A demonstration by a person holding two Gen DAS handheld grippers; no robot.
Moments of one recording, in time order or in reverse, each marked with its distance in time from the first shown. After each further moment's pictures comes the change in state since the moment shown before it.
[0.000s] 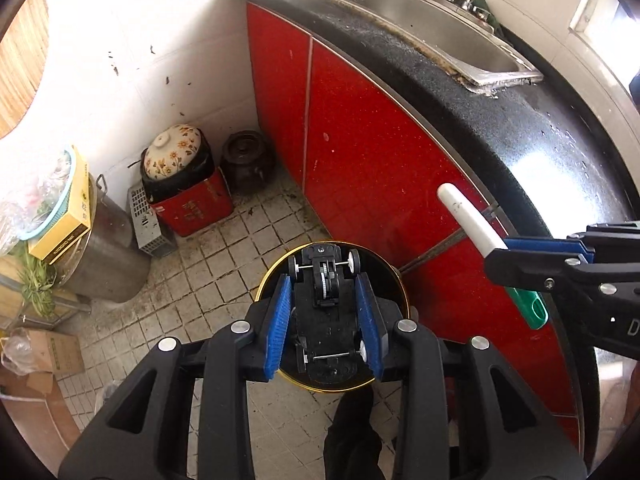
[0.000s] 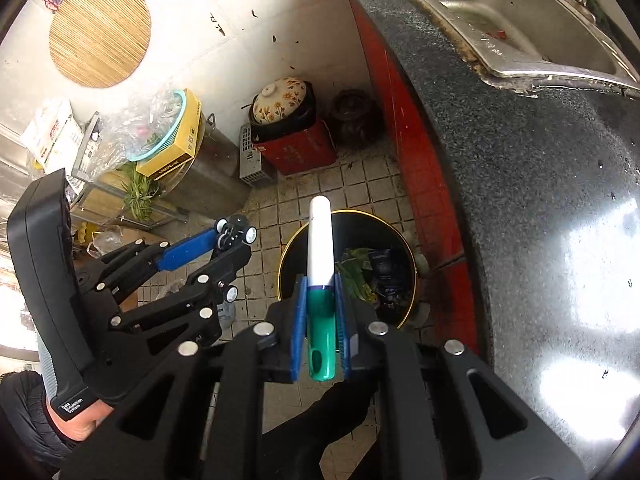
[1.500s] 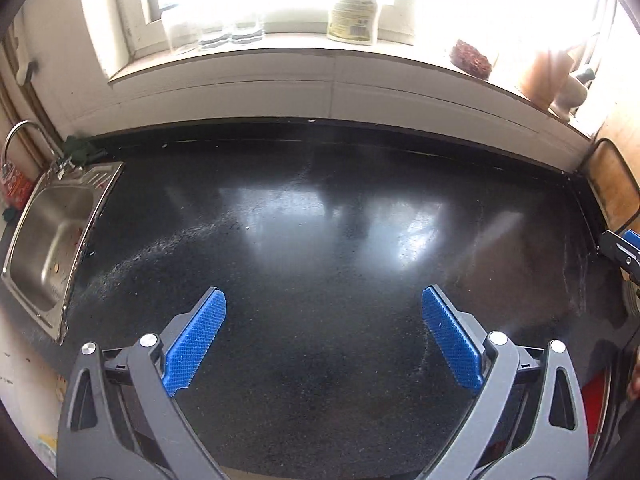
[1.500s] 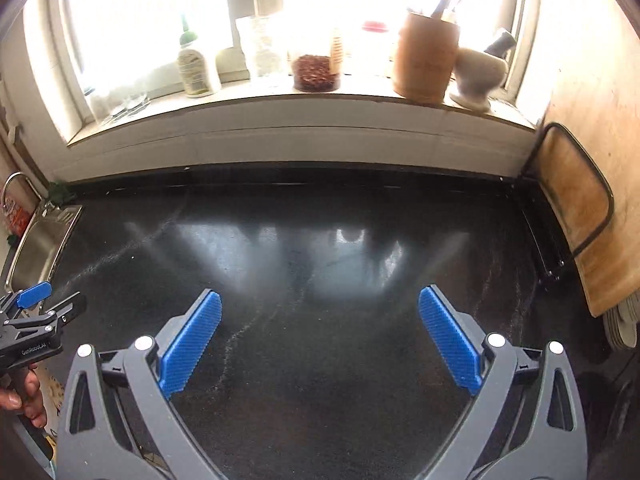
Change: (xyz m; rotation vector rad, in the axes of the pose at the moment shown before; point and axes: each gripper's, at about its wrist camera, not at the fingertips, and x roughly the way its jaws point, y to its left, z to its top) left arm -0.166 -0.499 -0.052 0.869 -0.076 -0.414; right arm -0.414 -0.239 -0.477 1.150 -0.566 -0.831
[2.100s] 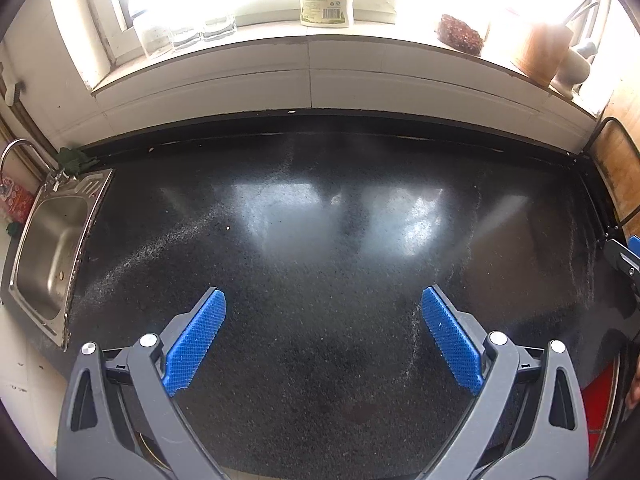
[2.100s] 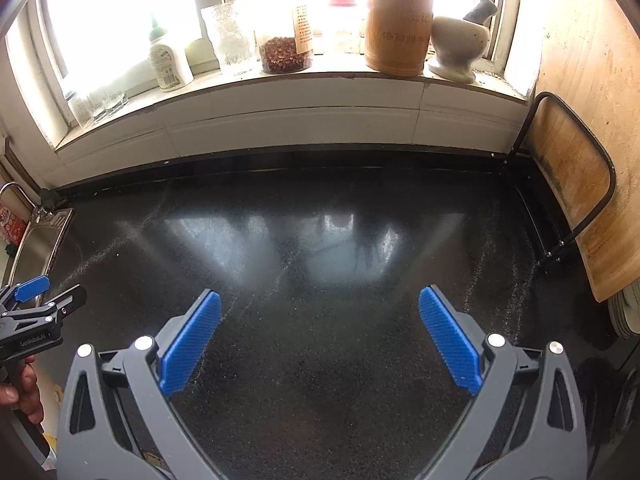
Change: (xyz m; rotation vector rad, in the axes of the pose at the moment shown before) left arm 0.017 -0.032 0.009 0.034 0.052 0.038; right arm 0.016 -0.016 -0.008 0.033 0.044 0.007
